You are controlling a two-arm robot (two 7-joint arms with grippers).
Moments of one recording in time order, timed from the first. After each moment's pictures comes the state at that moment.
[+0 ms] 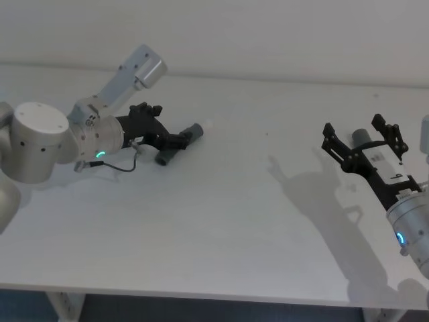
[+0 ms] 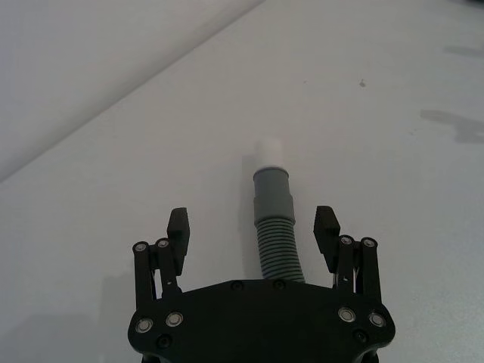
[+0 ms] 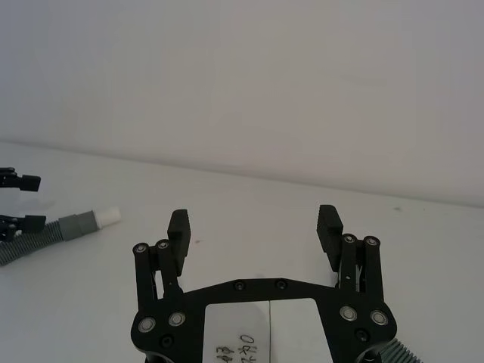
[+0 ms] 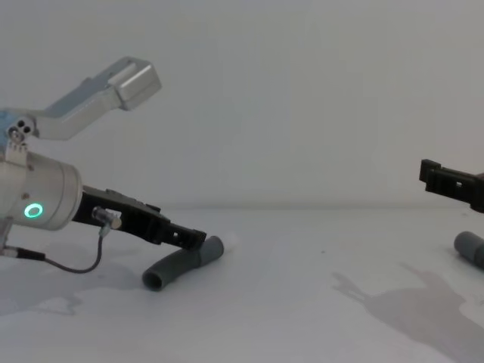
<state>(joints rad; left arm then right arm) -0.55 0.42 0.51 -1.40 -0.24 0.48 -0.44 -0.01 0.34 -0.23 -1.77 0.29 0.03 0.07</state>
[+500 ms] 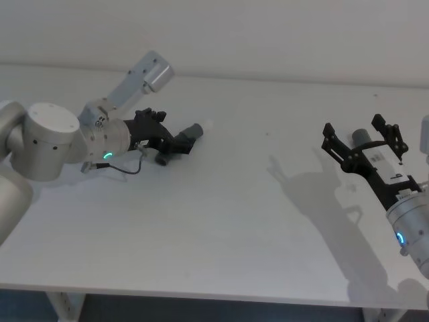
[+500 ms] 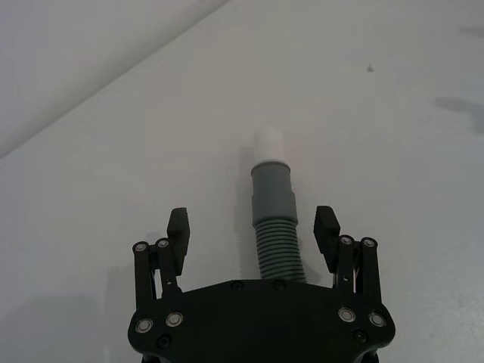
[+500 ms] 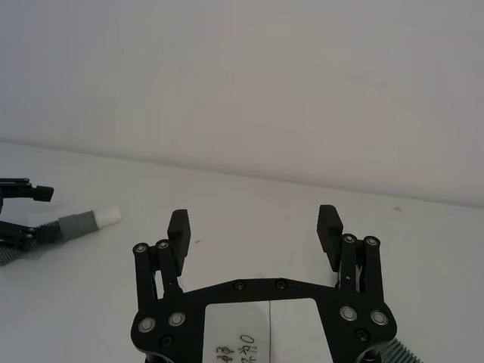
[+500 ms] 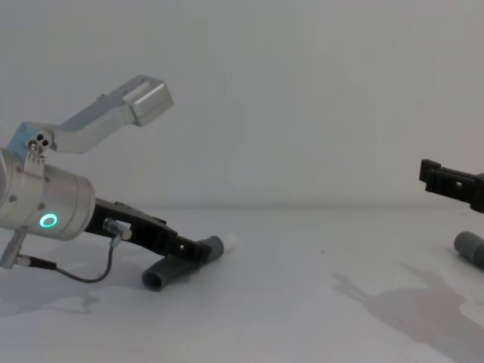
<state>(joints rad) -0.58 0.38 0.53 -1.32 -0.22 0.48 -0.46 -0.01 0.34 -0.23 -1.77 0.29 0.03 0.07</state>
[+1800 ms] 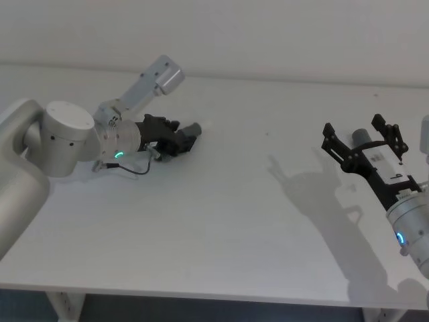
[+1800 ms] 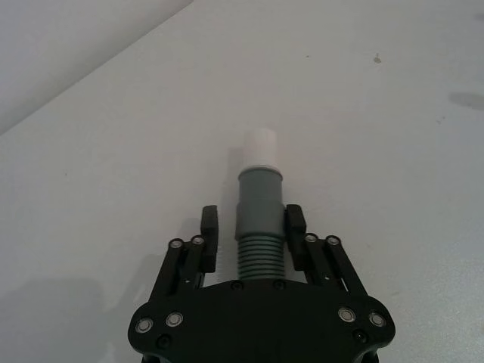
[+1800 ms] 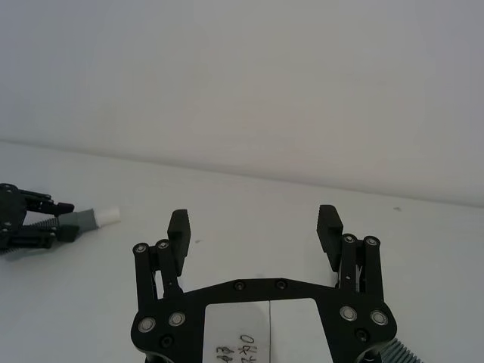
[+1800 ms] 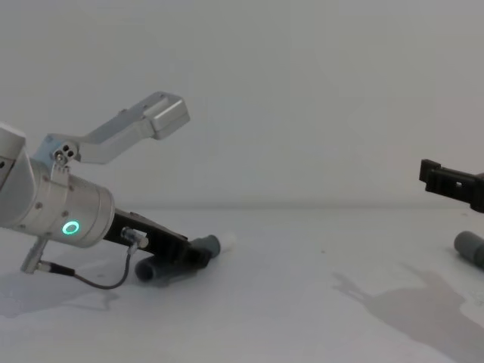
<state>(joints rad) -0.63 0.33 0.55 -1.22 -0.18 0.48 -0.48 -0.01 0.34 -0.23 -1.77 0.29 0.03 0.07</state>
